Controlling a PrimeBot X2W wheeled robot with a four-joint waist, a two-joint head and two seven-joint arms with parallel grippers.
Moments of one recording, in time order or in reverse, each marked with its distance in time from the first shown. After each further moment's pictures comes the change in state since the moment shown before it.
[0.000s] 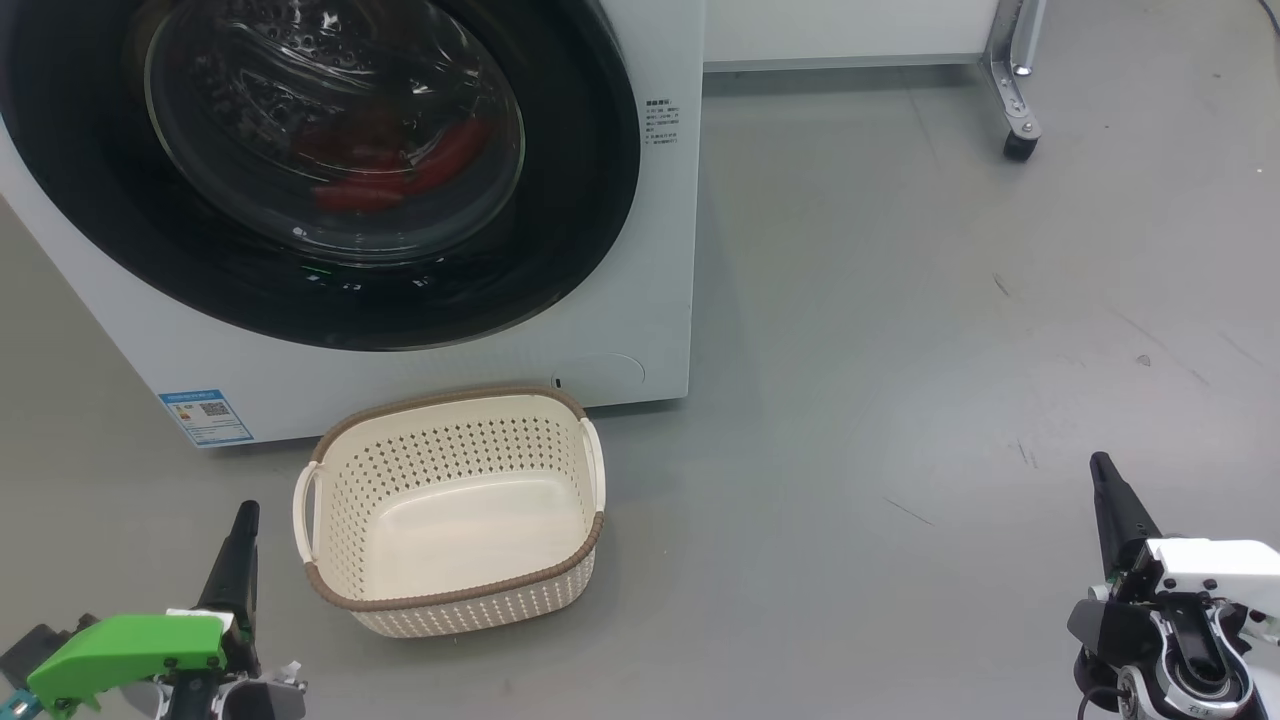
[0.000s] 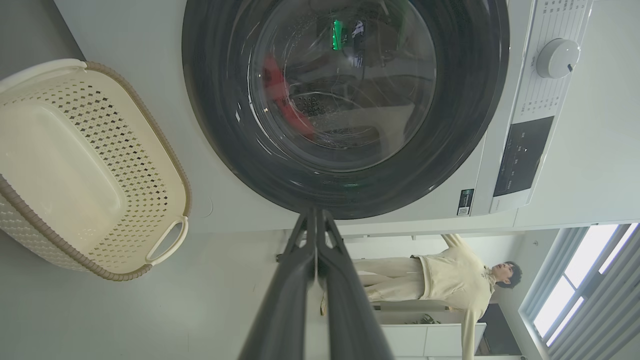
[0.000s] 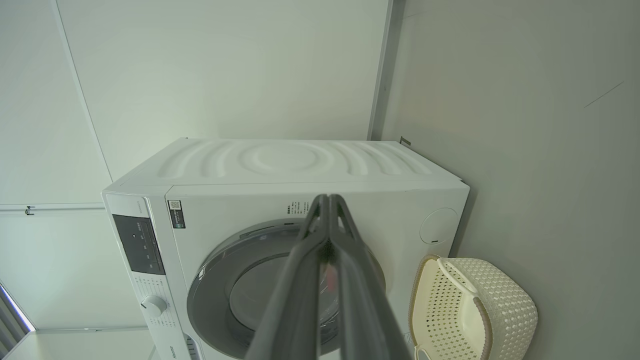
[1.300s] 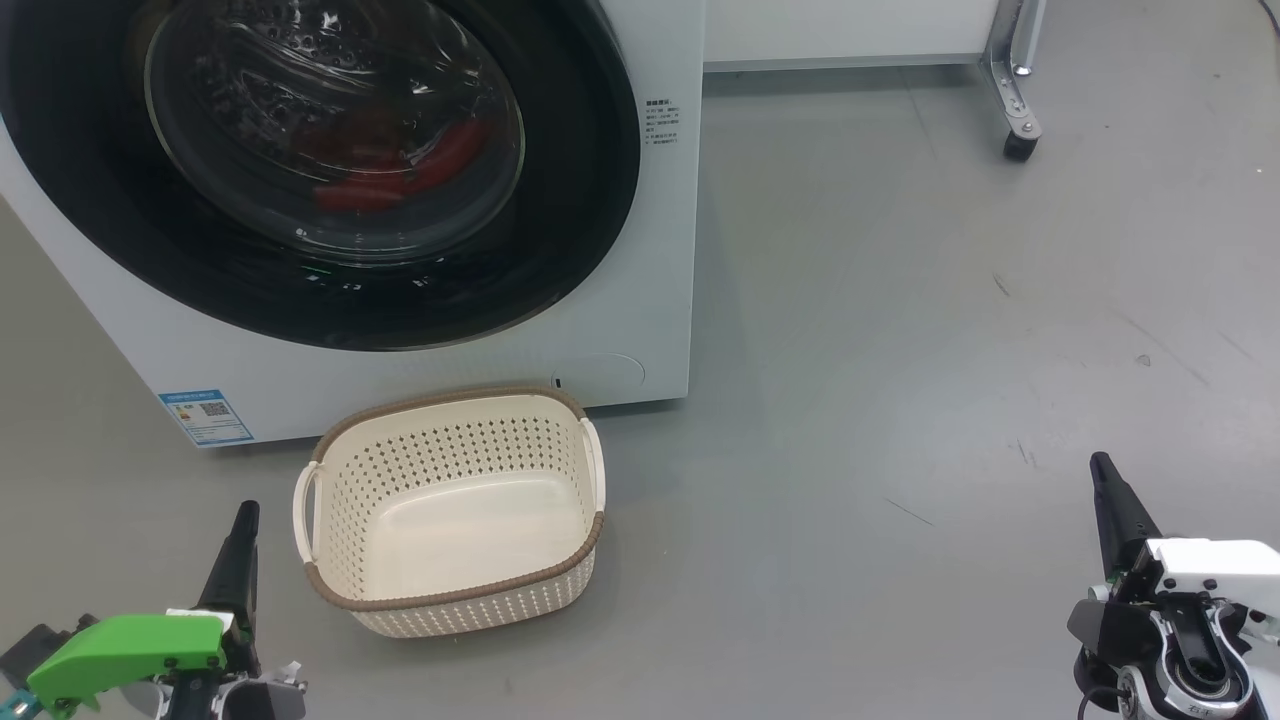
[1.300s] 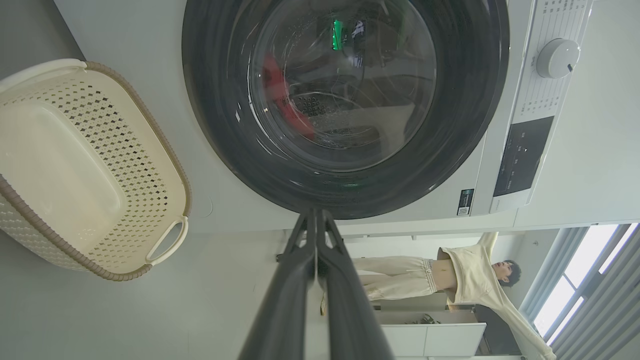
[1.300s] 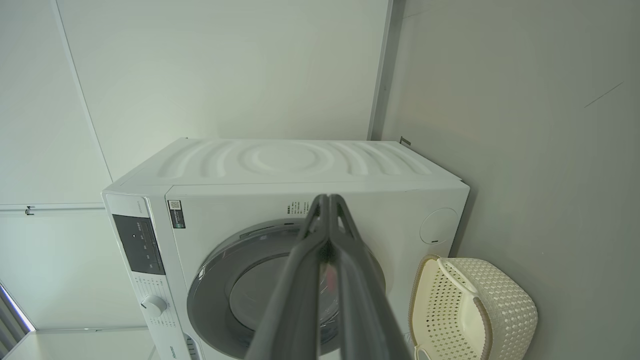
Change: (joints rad) left arm 0.000 0.000 0.000 0.000 0.000 0.000 0.000; right arm 0.000 0.000 0.000 0.000 0.000 0.000 0.000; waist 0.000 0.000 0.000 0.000
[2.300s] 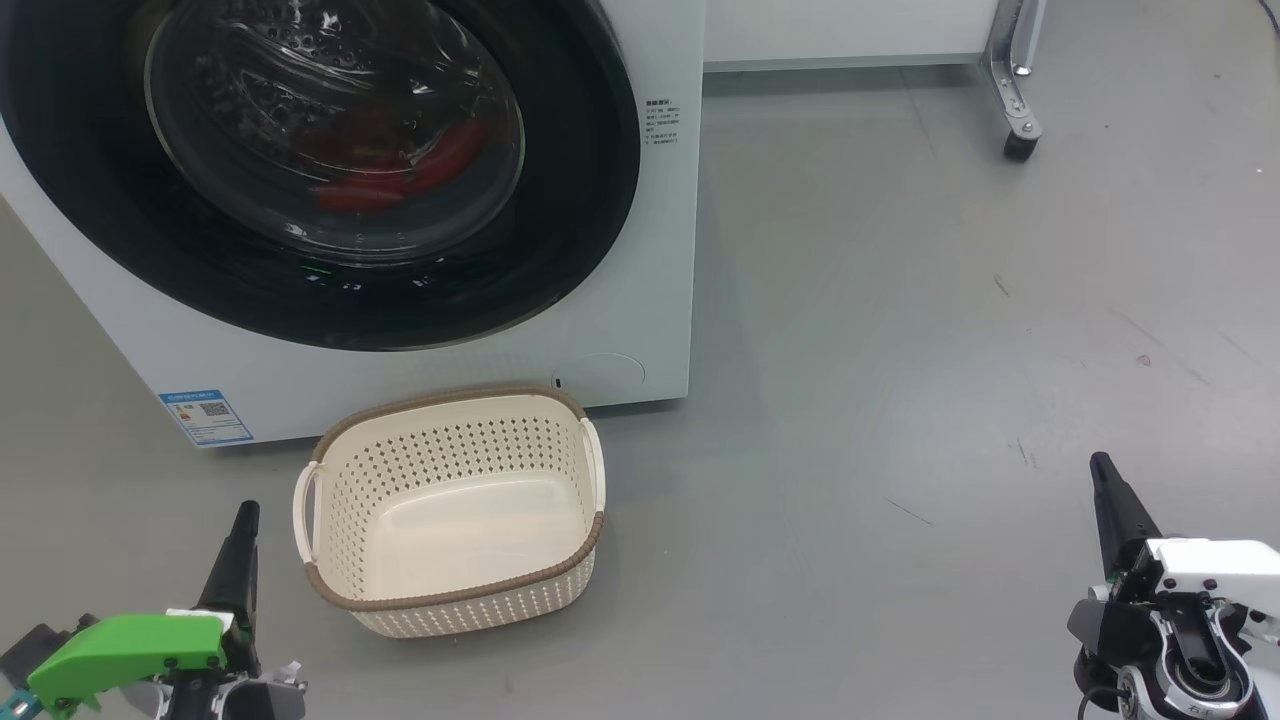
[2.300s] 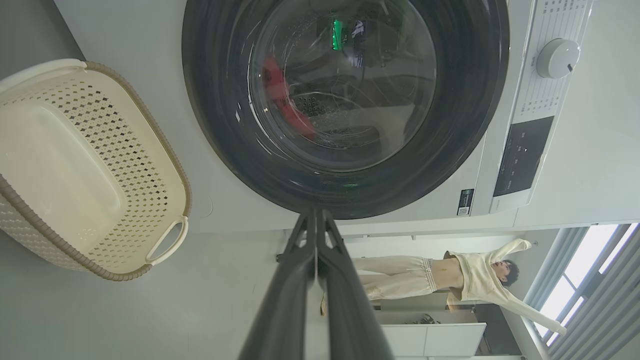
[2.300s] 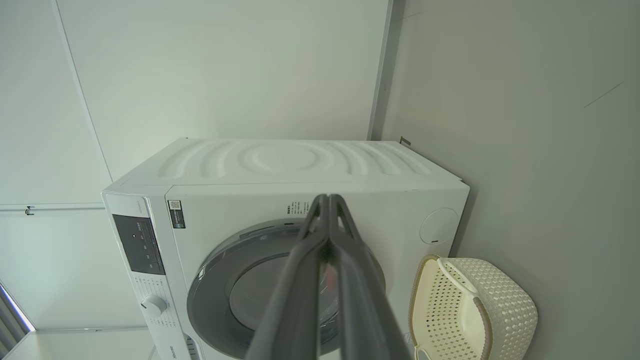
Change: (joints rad) left arm 0.000 0.000 0.000 0.000 0.000 0.000 0.000; right arm 0.000 0.000 0.000 0.000 0.000 0.000 0.000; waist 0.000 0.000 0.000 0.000
